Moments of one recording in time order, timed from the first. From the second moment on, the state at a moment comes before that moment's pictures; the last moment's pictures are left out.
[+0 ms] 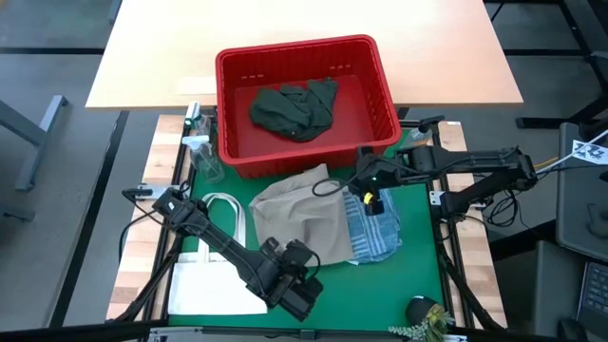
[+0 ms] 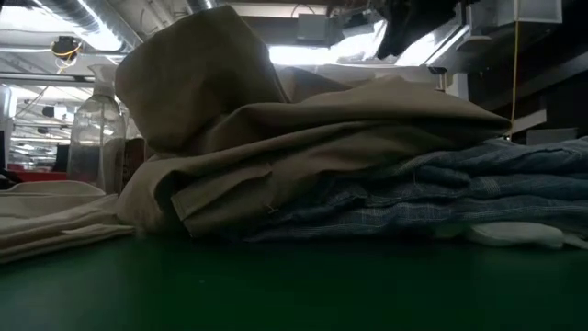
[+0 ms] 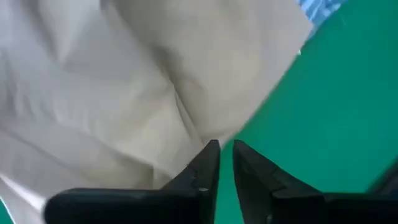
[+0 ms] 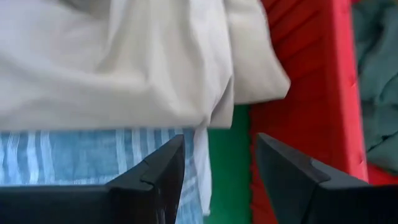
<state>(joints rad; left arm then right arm) -0.57 2.27 2.32 -1.47 -0.54 -1.41 0.06 1.39 1.38 -0.98 0.19 -0.29</state>
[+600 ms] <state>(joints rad) -0.58 2.27 2.32 -1.54 -0.26 -1.54 0.06 1.39 1.38 -1.10 0.18 -0.23</state>
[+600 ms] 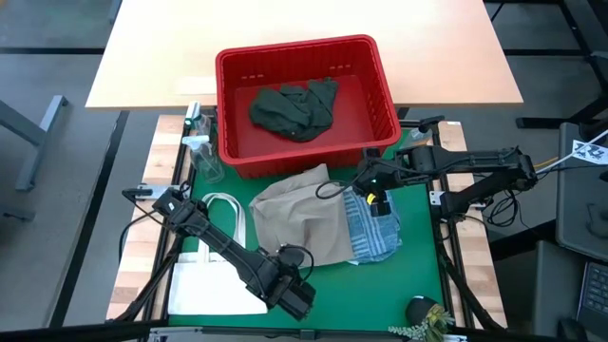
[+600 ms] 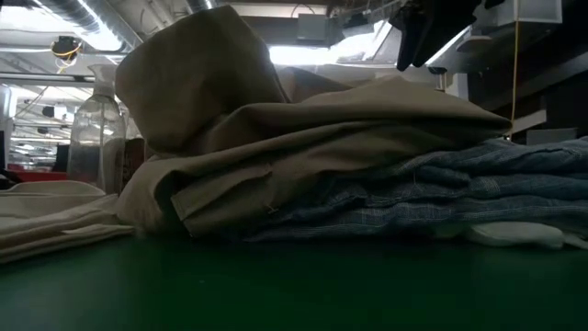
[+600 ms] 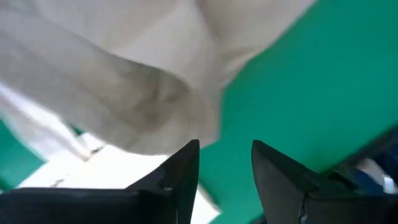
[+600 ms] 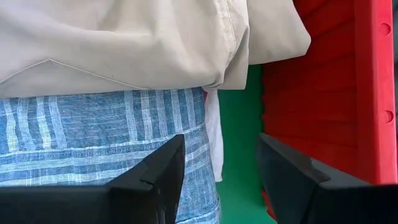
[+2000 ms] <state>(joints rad) -0.60 2.27 2.18 -1.57 -0.33 -1.59 0.33 1.39 0.95 -0.41 -0.08 0.00</state>
